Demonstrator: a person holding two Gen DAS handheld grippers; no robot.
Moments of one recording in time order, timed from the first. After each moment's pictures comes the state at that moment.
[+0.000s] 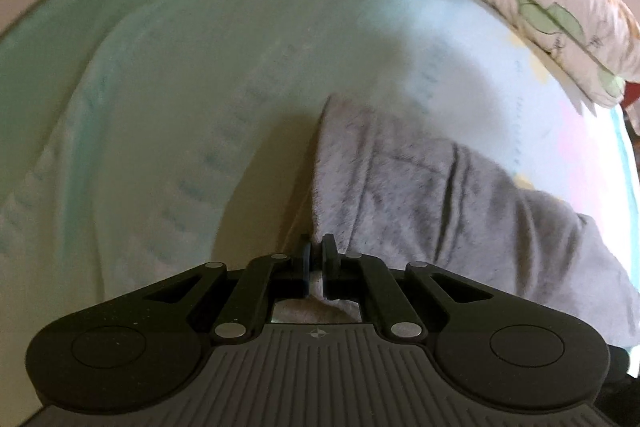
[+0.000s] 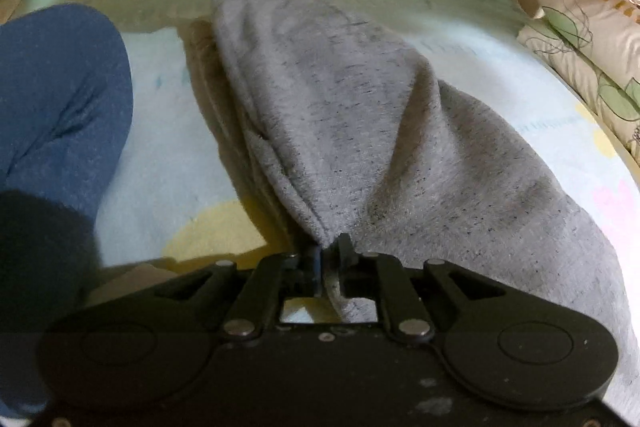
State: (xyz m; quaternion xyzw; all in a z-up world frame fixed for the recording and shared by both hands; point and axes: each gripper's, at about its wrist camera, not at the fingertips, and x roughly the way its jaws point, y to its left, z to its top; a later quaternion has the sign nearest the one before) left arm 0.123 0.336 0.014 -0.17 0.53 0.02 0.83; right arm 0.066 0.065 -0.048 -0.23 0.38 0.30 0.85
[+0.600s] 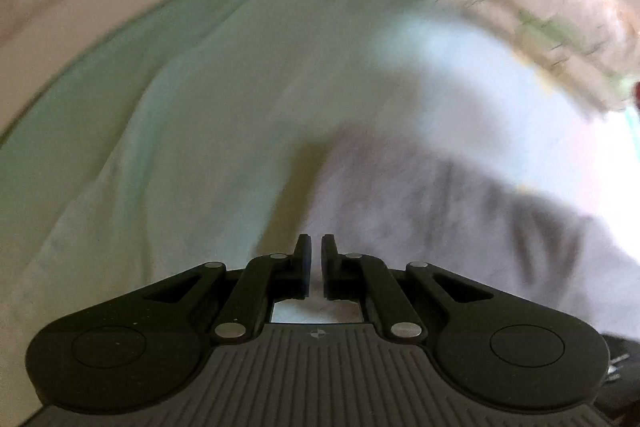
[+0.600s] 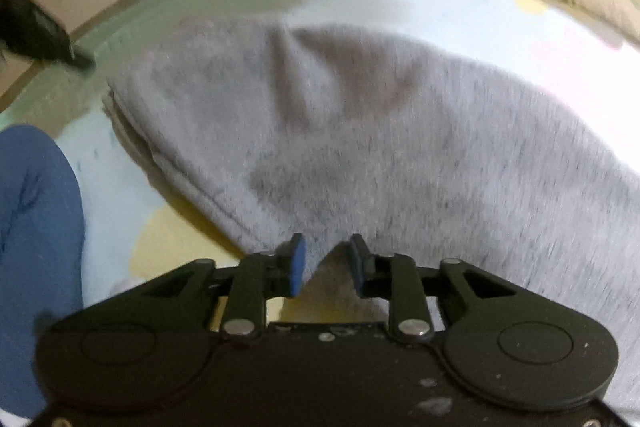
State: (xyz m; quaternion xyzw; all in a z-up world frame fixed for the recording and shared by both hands) left arm 0.092 0.301 0.068 -0.11 0.47 0.05 0.87; right arm 0.086 -0.017 -0.048 -0.03 0.45 0.21 0.87
